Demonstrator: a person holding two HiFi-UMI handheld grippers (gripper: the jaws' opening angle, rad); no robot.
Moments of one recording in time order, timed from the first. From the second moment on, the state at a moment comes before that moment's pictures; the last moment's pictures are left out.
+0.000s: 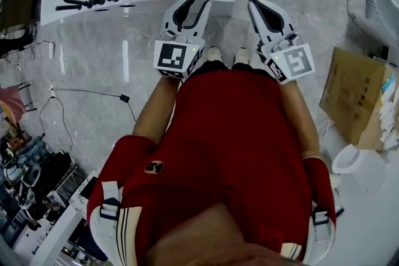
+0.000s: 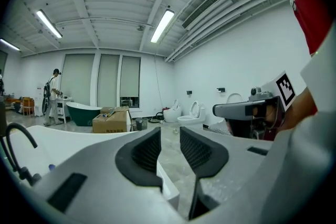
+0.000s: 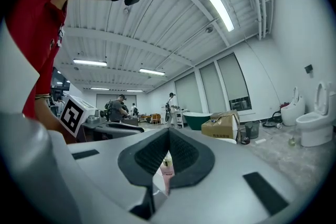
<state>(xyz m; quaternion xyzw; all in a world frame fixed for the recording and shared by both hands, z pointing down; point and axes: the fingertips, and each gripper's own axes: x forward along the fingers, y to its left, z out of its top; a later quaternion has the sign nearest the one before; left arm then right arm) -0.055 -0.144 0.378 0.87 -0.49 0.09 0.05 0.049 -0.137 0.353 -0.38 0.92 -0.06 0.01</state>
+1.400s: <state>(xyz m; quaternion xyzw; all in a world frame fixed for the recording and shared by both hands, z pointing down) -0.044 -0.134 0.377 0.88 -0.46 0.08 0.07 0.037 -0.133 0.355 -0.36 0.93 -0.04 -0.01</state>
